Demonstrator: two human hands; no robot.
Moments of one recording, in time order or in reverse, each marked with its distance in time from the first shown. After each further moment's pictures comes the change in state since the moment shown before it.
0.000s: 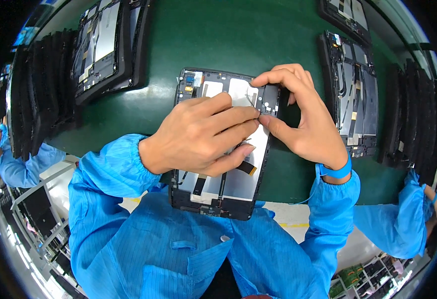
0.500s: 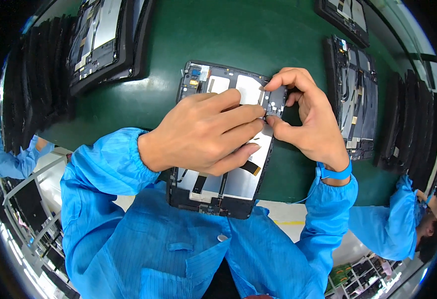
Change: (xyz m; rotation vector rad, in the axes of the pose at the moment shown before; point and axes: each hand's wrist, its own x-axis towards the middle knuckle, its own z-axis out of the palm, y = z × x) left_hand -0.001 0.001 0.002 0.003 0.023 -0.012; right_hand 0.000 0.011 0.004 0.228 0.002 0.112
